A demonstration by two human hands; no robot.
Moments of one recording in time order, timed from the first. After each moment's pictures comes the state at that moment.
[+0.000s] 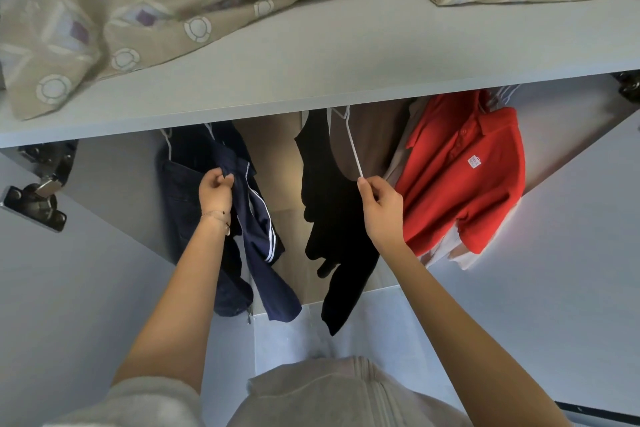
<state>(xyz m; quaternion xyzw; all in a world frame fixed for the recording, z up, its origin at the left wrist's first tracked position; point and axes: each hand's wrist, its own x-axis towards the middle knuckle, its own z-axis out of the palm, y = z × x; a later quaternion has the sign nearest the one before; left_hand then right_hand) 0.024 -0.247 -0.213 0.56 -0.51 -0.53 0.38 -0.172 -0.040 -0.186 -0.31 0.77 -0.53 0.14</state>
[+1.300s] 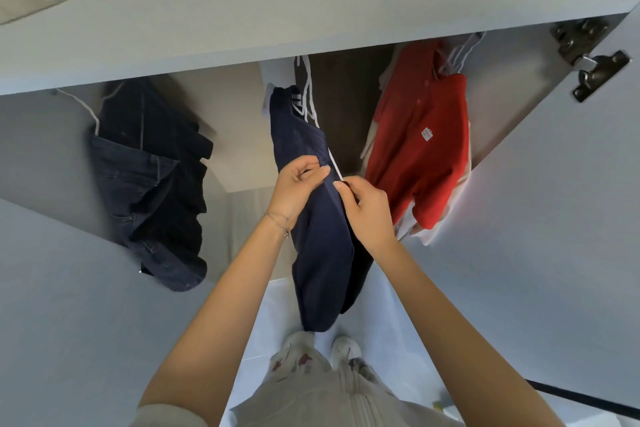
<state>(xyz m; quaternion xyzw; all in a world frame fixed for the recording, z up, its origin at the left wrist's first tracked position) -0.144 -0.056 -0.179 0.38 -0.59 -0.66 0.26 -0.238 0.056 -0.194 -0.42 0.76 -0.47 0.16</state>
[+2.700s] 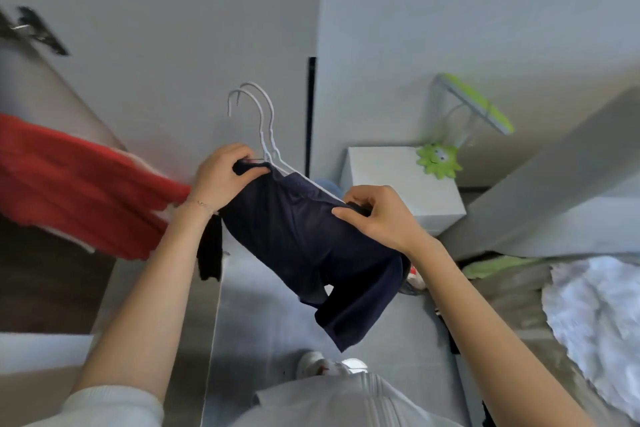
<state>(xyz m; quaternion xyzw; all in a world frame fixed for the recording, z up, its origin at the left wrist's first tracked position) -0.281 0.167 -0.175 -0.33 -0.89 -0.32 0.01 -0.077 0.399 -0.130 0.06 0.90 -0.43 -0.02</state>
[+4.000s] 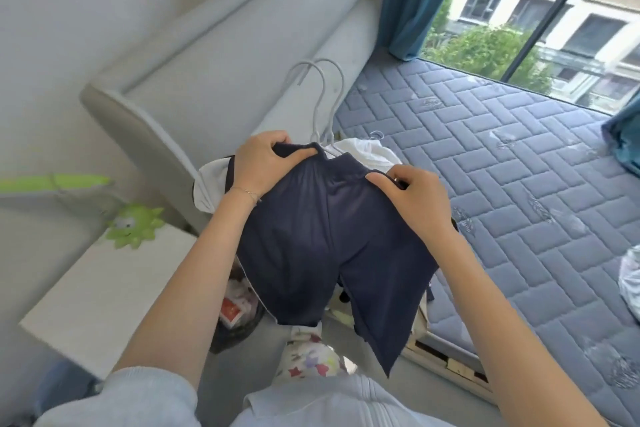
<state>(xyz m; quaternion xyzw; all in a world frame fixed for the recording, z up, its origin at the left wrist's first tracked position) 0.174 0.864 -0.146 -0.67 -0.61 -0.36 -0.20 0.435 0.797 -0.139 0.67 0.64 -0.21 -0.31</state>
